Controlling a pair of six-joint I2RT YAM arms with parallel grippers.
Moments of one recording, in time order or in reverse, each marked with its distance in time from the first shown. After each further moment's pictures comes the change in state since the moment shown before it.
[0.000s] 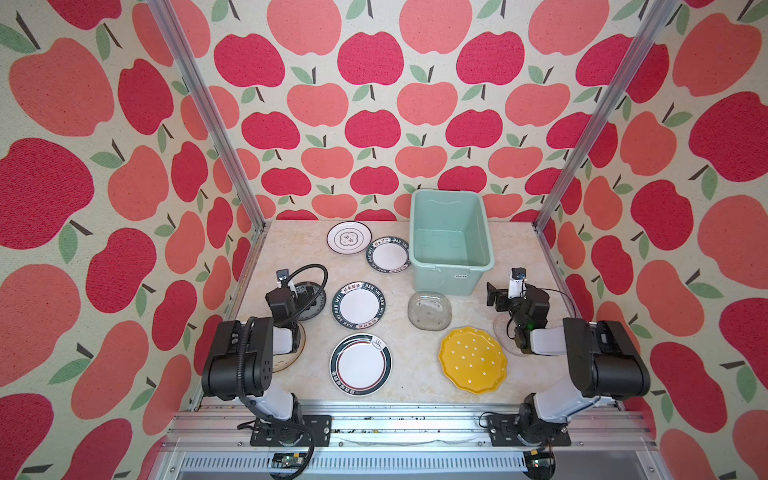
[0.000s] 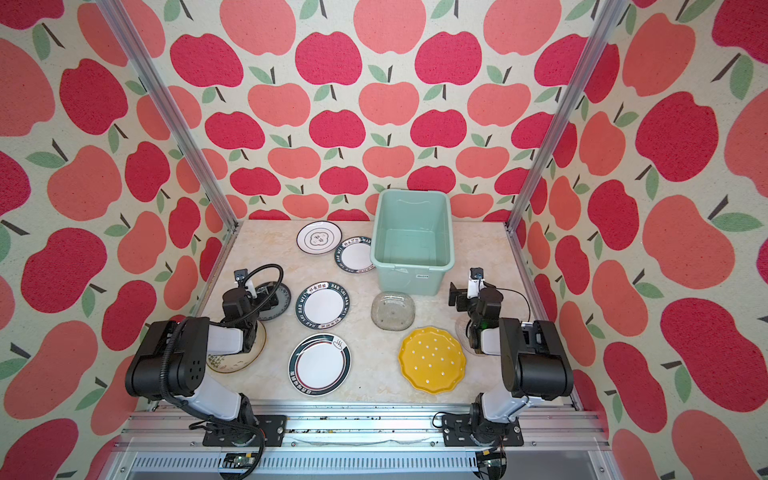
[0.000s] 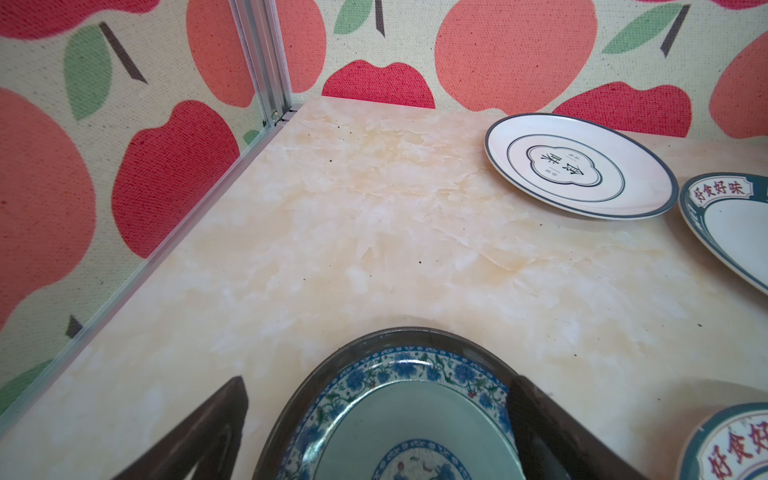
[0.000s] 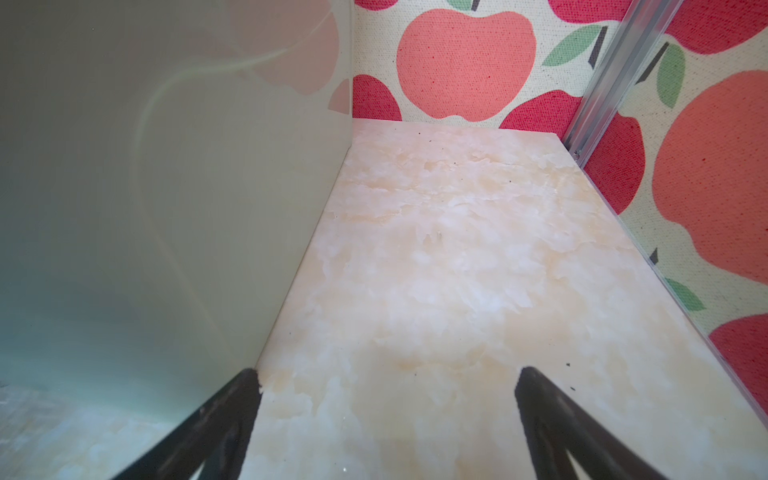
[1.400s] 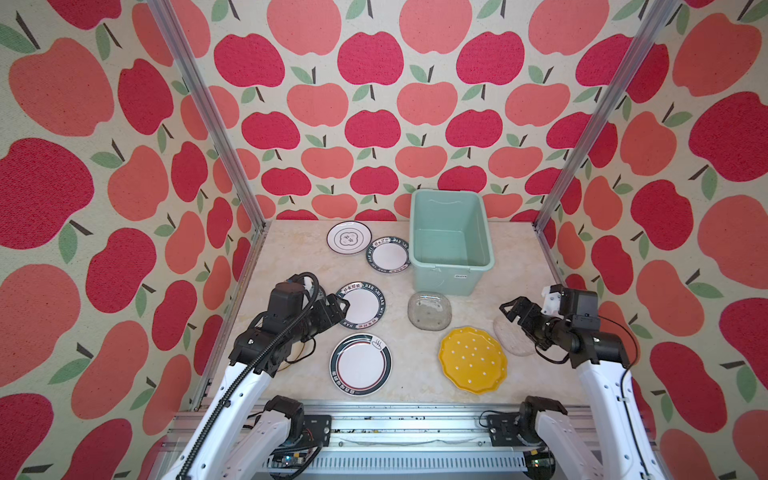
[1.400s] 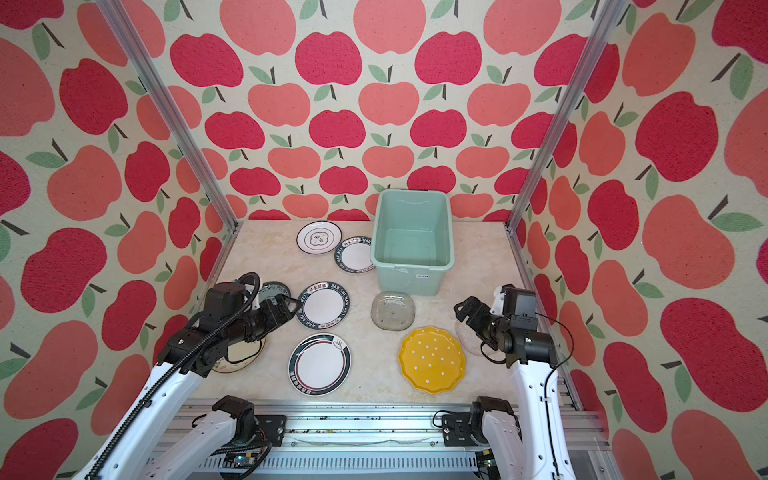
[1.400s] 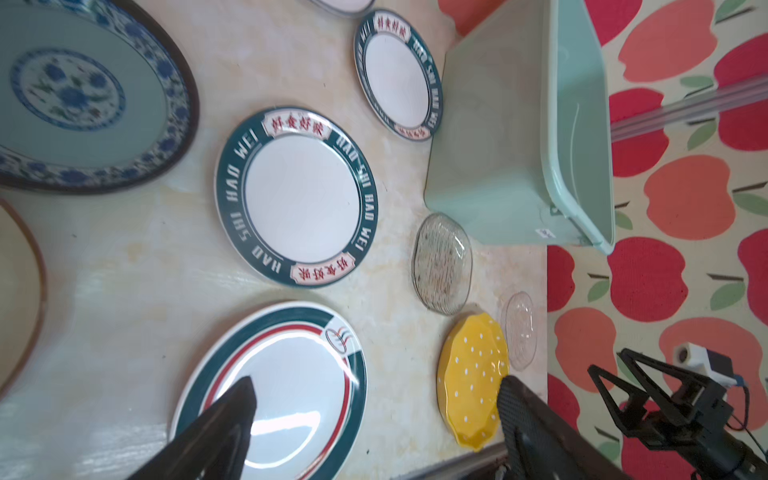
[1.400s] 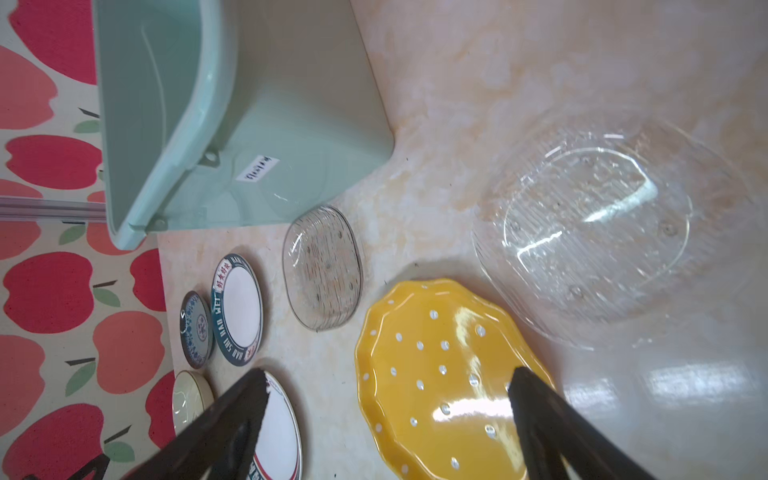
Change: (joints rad) left arm -0.510 -0.755 0.493 -1.659 0.312 -0.768; right arm -0.070 -0.795 0.433 -1.878 -0.269 0.653
